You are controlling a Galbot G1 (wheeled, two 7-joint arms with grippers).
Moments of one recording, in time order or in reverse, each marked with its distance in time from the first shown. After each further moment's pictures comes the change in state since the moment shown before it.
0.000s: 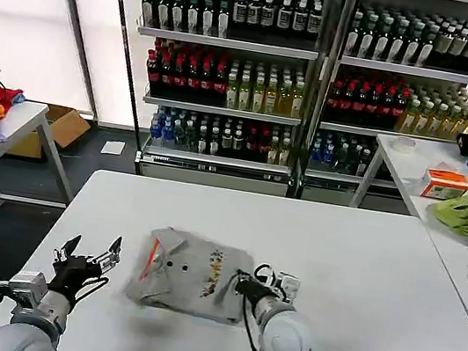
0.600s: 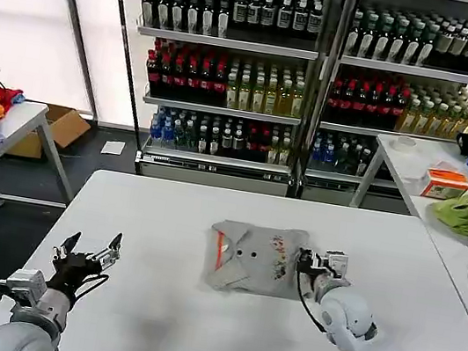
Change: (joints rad) left arm -0.009 -0.018 -0.001 -0.008 -0.002 -0.003 0.001; right arm 0.141 -0.222 0.029 -0.173 -0.263 0.005 -0.181
